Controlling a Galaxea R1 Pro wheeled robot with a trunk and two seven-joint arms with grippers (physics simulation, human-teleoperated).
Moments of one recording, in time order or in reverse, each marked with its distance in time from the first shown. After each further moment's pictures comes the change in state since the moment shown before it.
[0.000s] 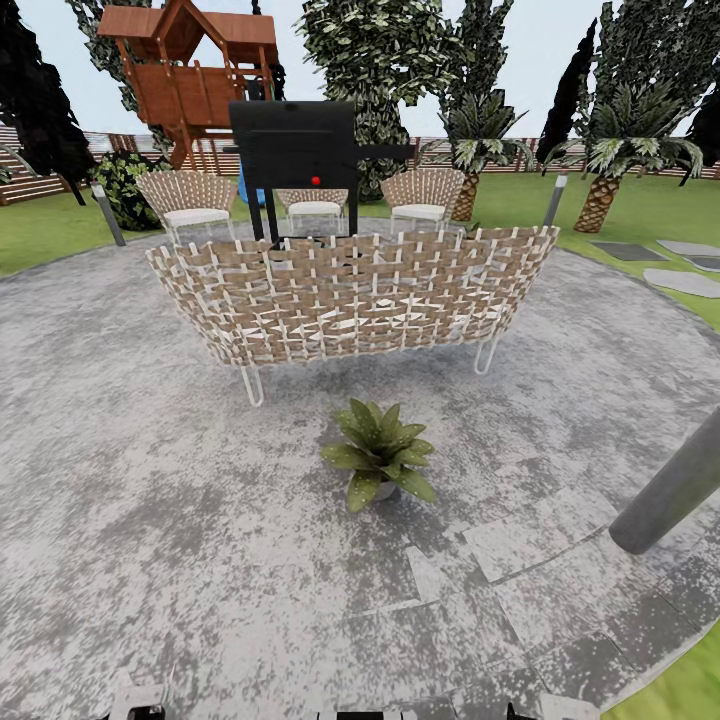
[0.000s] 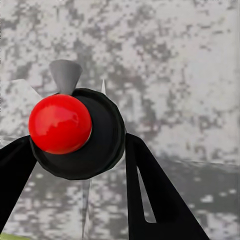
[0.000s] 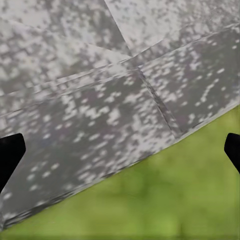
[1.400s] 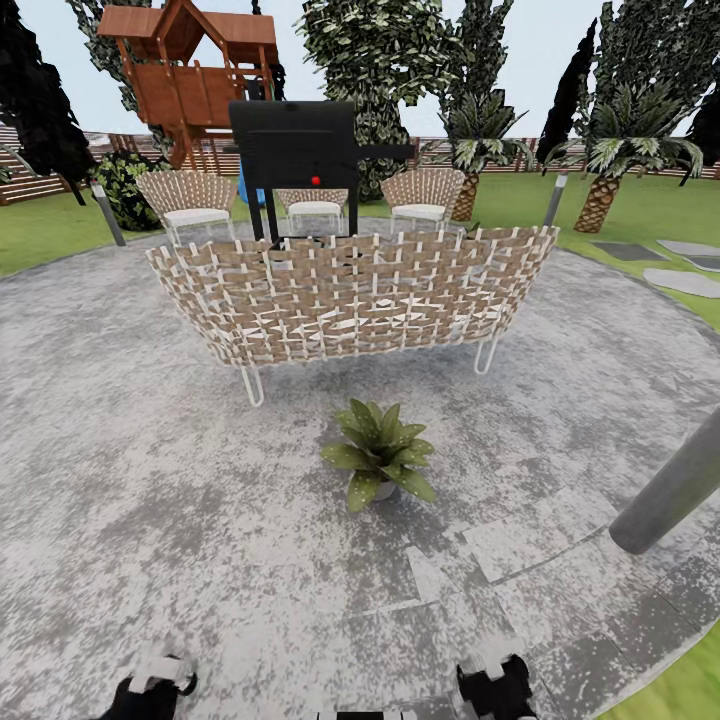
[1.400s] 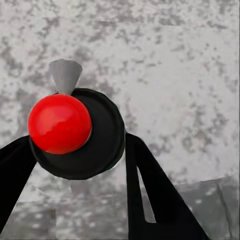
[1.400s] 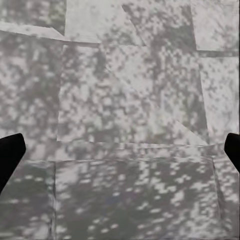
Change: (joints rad) left arm -0.049 0.015 -0.086 -0.034 -0.006 0.007 -0.219; right arm -0.050 0.050 0.013 -0.109 0.367 0.123 0.050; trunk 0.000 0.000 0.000
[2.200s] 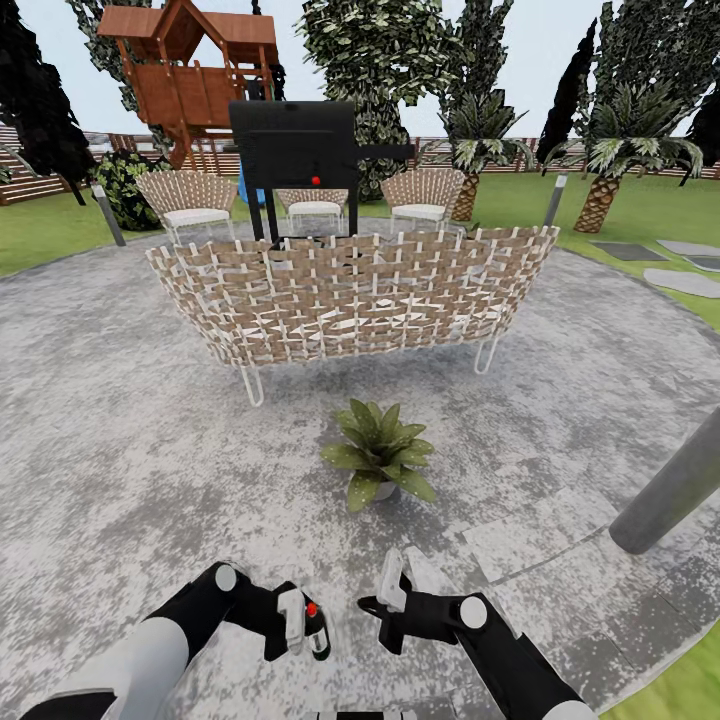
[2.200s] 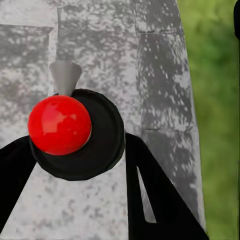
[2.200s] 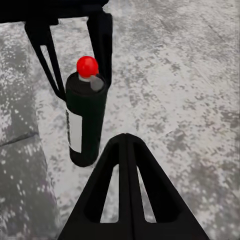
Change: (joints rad) left arm -0.285 -0.174 -0.907 -0.083 -0.052 -0.003 -0.581; right arm 0.000 0.045 0.015 -0.638 0.406 0.057 0.930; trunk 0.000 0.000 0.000
